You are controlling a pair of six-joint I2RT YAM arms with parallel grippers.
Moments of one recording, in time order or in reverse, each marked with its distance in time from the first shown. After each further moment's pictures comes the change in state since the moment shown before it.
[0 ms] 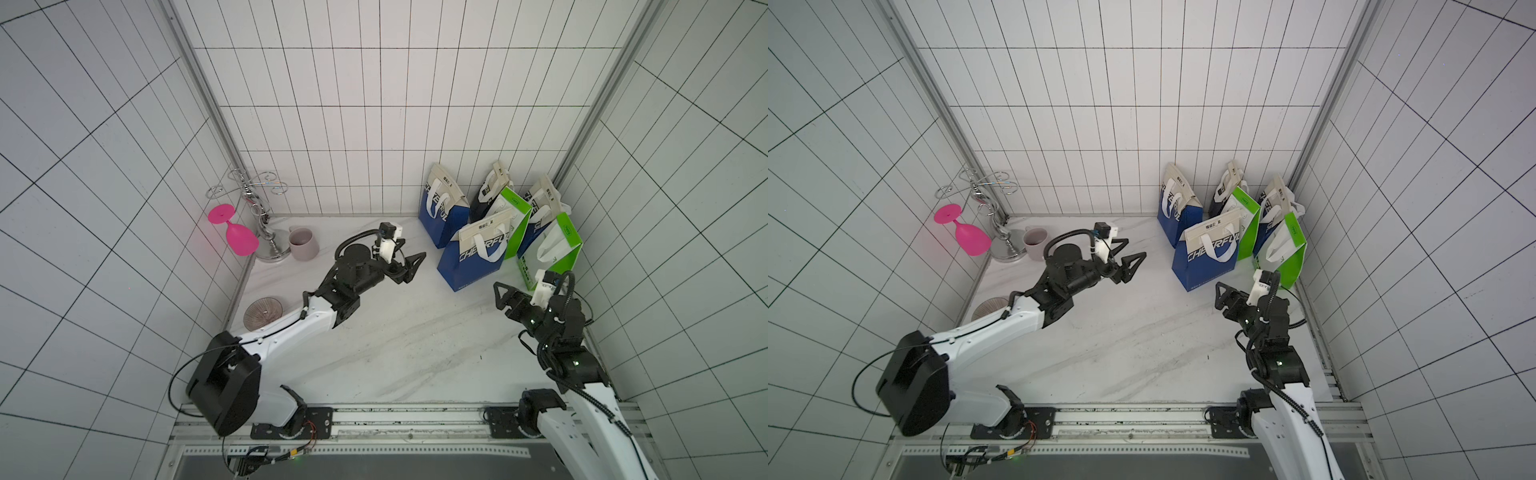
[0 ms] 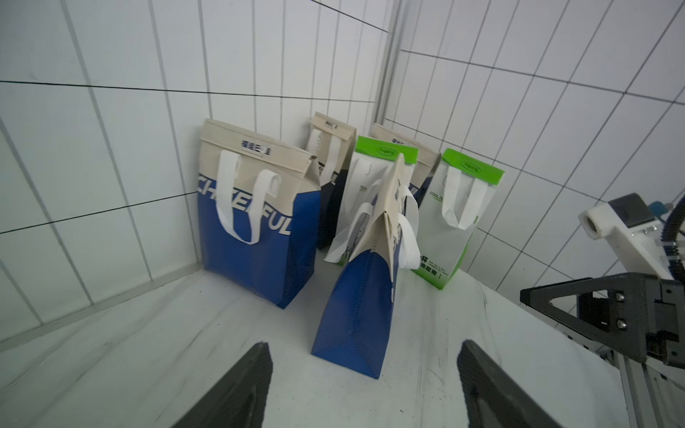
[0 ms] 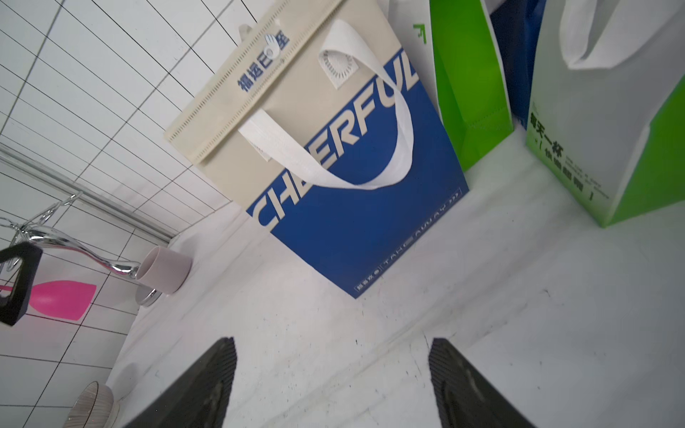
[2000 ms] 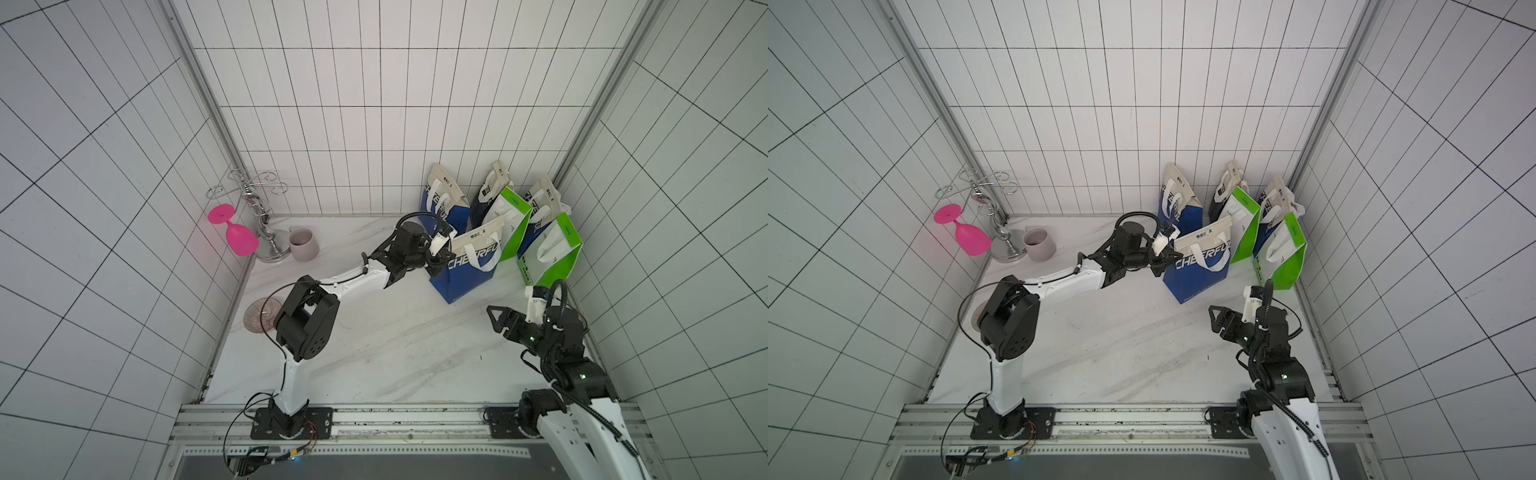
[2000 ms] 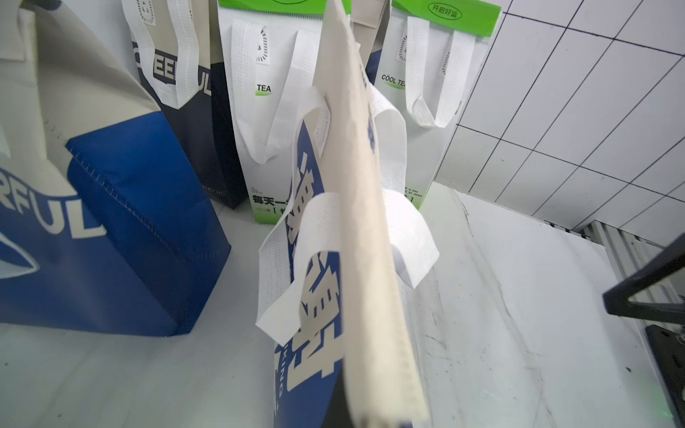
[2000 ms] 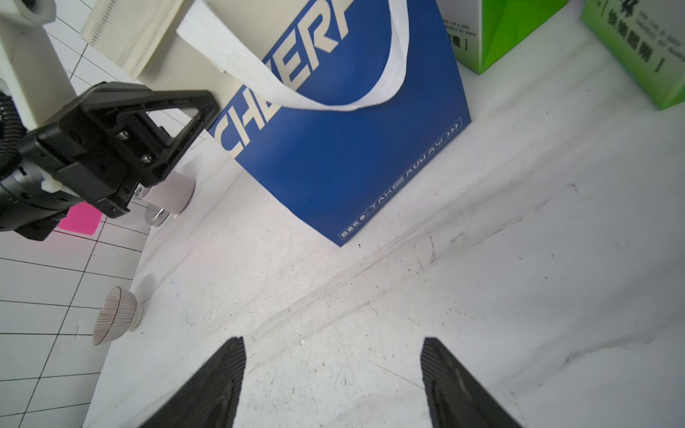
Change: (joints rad) left arm -0.041 0.464 0.461 -0.304 0.217 0.211; right arm 0.026 -0.074 0.000 -0.237 -0.135 -0.055
